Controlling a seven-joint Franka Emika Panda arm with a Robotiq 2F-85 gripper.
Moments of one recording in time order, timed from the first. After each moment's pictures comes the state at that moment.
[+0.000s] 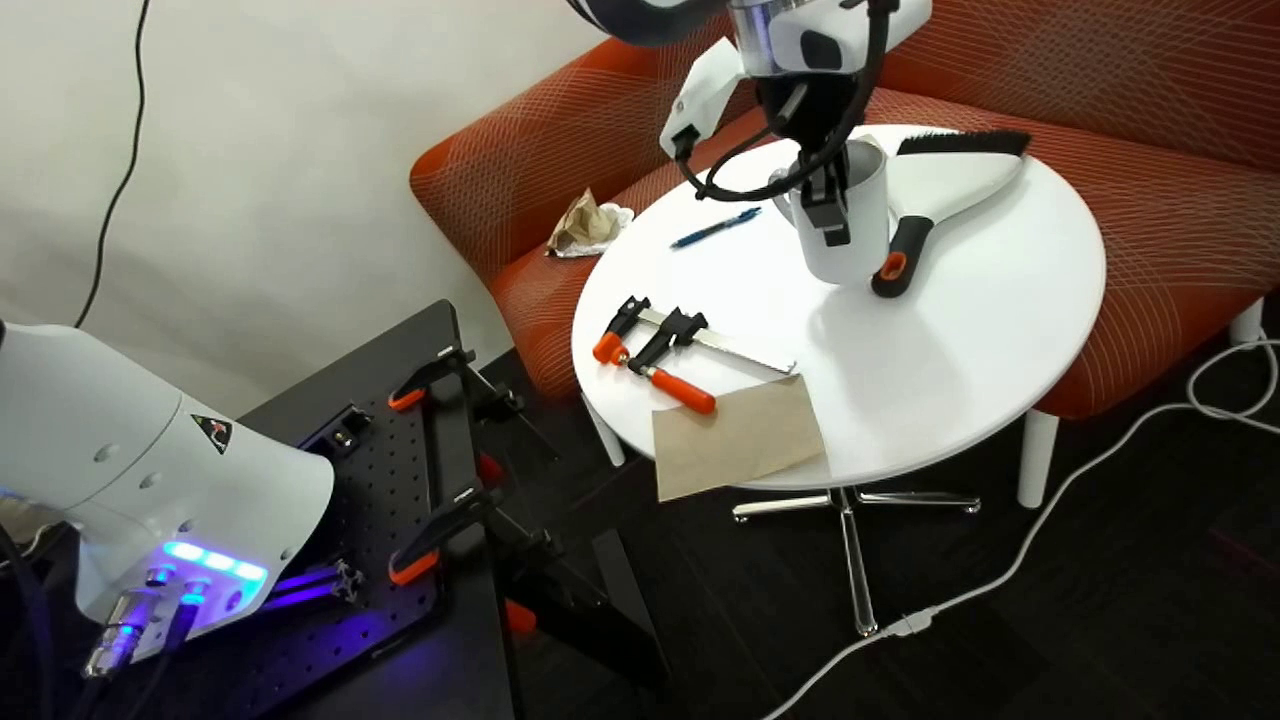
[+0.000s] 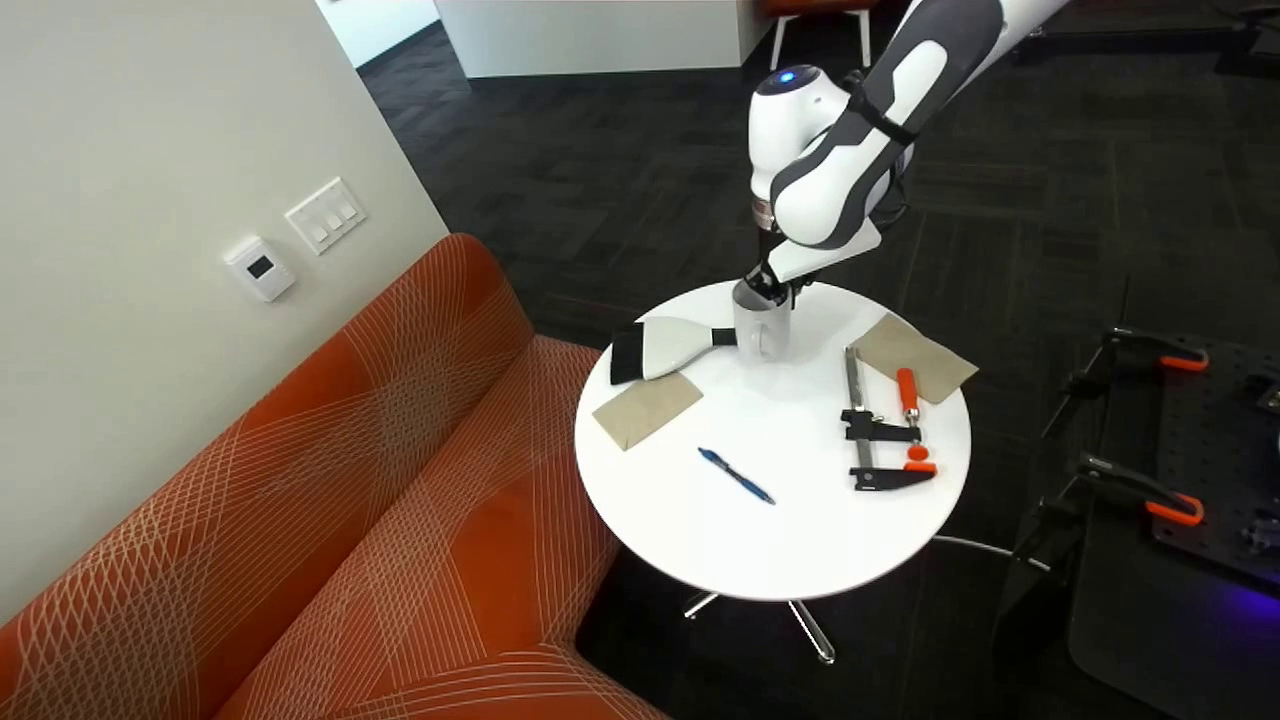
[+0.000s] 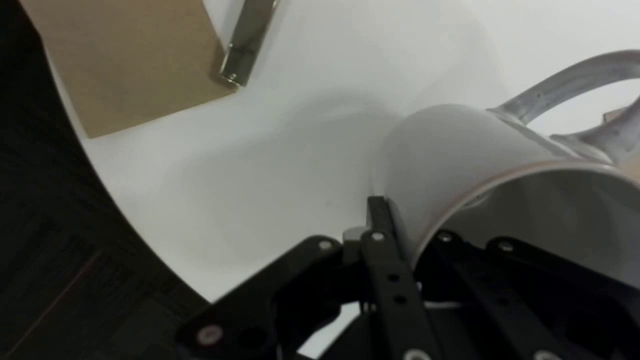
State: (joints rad) arm 0.07 0.62 -0.14 -2.00 0.11 2.66 0.54
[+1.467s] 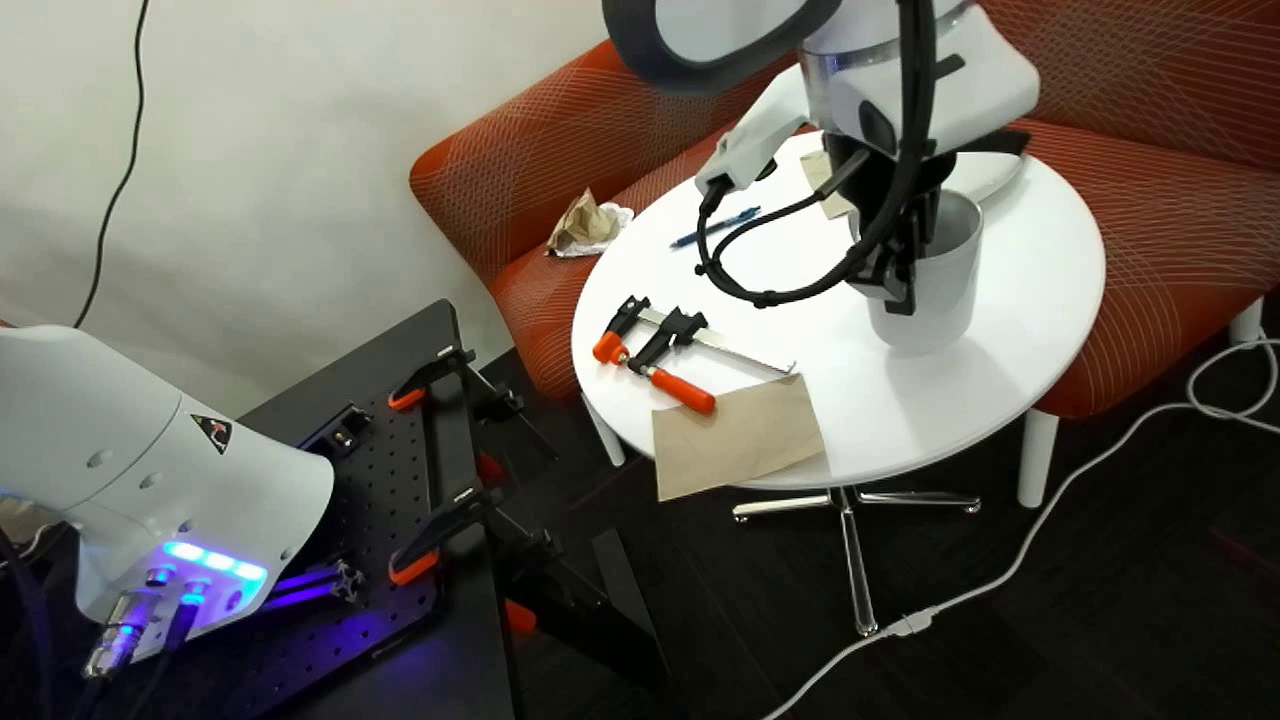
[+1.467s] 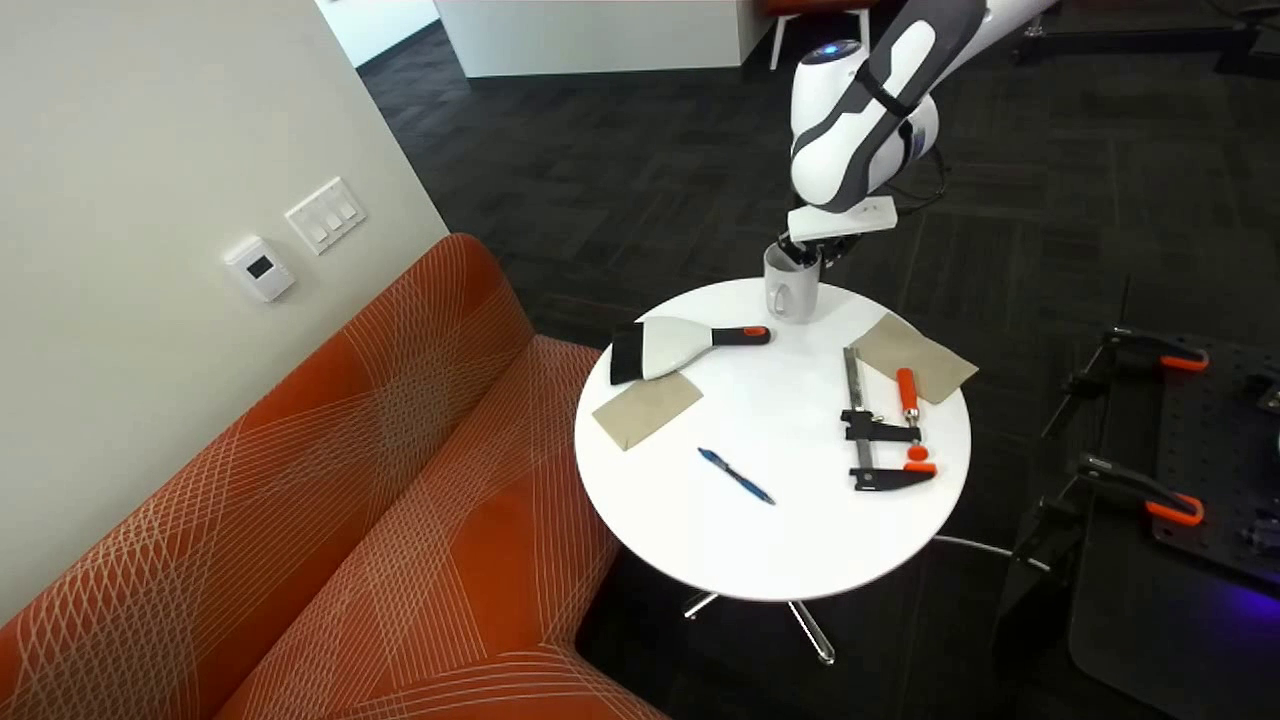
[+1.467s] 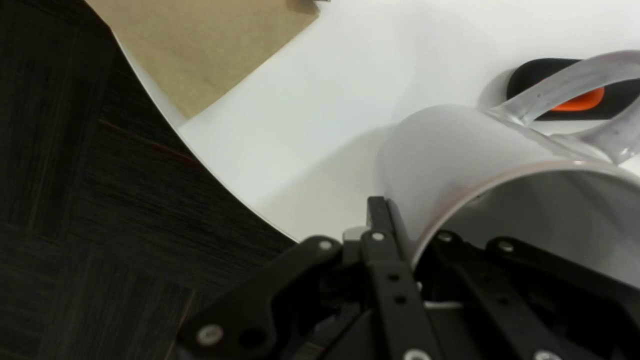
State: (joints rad) arm -0.02 0.67 -0.21 -1.98 0.23 2.66 0.63
